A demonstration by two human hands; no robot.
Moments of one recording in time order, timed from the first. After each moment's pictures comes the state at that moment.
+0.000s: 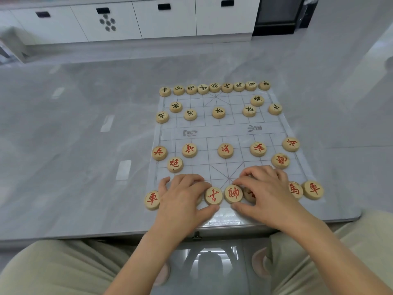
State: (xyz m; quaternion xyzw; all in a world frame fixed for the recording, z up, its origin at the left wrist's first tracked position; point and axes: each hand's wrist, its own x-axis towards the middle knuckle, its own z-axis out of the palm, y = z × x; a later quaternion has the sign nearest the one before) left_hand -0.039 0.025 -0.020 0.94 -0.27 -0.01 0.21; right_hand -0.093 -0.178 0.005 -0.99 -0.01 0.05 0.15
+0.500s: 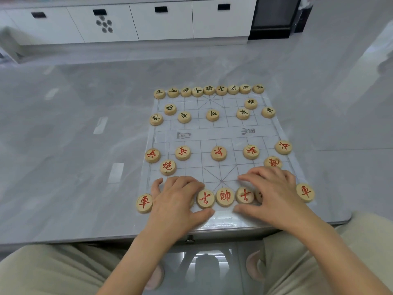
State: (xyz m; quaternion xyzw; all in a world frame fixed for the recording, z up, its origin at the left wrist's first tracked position) left_hand -0.040 0.021 -0.013 0.94 -0.27 -0.02 0.20; right_hand -0.101 -0.201 0.008 -0.99 0.02 0.04 0.15
